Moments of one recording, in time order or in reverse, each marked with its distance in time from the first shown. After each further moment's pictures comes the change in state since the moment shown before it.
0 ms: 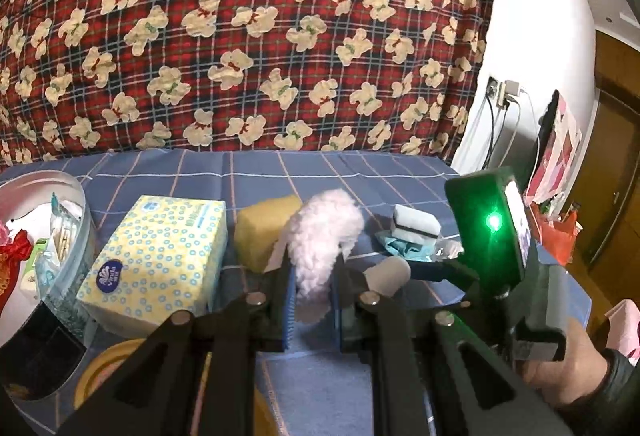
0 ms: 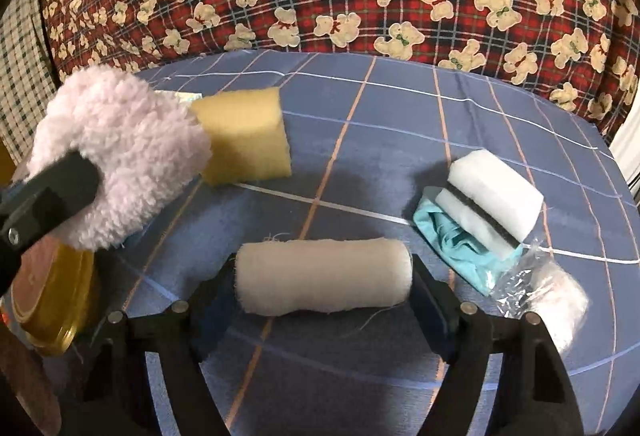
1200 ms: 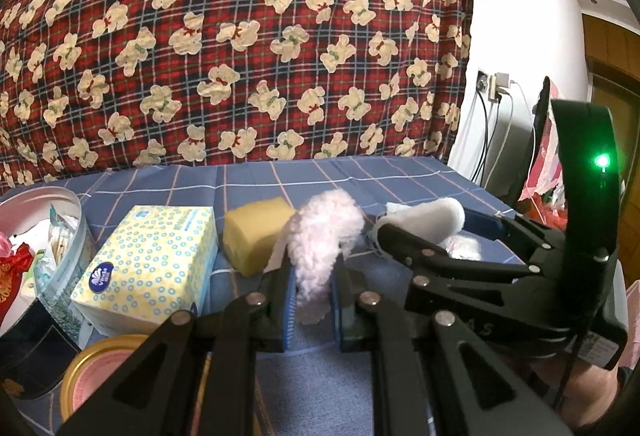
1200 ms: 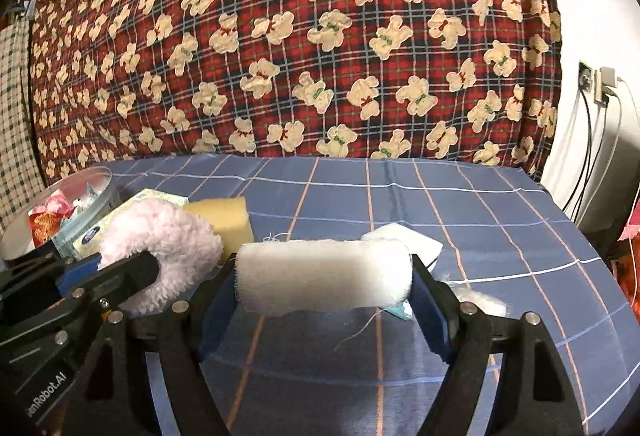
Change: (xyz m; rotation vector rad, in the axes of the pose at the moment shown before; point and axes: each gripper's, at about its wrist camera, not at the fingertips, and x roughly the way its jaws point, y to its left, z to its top) left arm -0.001 -0.012 -0.010 0.062 -0.055 0.015; right arm -0.068 -0.001 -0.019 0.091 -0.381 -0.177
